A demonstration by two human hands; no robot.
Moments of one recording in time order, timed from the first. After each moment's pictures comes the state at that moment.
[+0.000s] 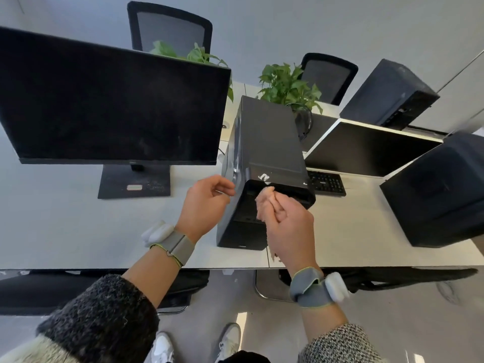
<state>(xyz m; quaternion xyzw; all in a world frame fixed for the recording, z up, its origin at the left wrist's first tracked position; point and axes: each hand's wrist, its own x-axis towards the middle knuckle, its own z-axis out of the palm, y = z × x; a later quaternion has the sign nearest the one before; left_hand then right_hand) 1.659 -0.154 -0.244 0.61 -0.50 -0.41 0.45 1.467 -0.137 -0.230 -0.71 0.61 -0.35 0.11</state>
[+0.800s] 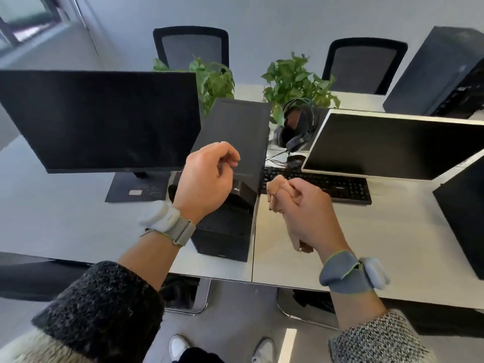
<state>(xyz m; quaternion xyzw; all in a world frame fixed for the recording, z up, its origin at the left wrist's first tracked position) 1.508 -0.221 -0.180 0.63 -0.65 -0.07 0.42 1.289 -0.249 -0.213 -0.73 0.56 -0.25 0.30</state>
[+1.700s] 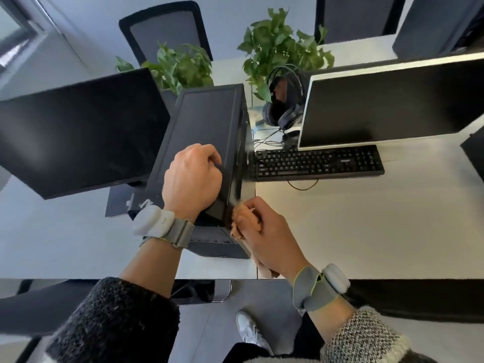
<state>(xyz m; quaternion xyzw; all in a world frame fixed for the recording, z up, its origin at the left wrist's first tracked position) 1.473 -0.285 -0.191 0.75 -0.61 -0.04 0.23 1.300 -0.244 -0.280 -0.63 0.45 -0.33 0.55</state>
